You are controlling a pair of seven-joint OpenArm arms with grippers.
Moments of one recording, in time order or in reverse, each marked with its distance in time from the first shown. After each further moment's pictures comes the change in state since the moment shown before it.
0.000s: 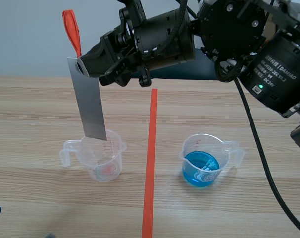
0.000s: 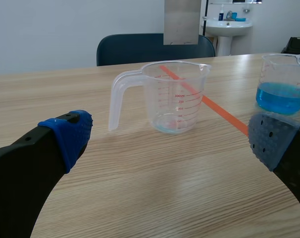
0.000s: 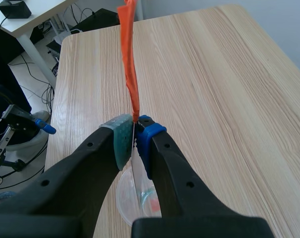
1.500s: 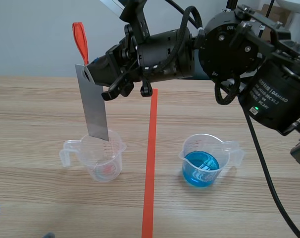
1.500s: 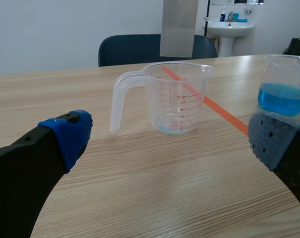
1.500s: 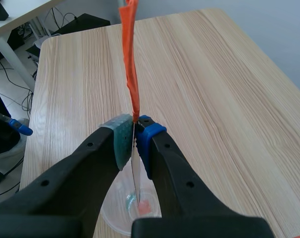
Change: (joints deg) left arm 0.0 0.0 0.0 0.0 -0.4 0.0 0.0; right arm -3.2 0.0 0.0 -2.2 -9.8 -0.1 9.9
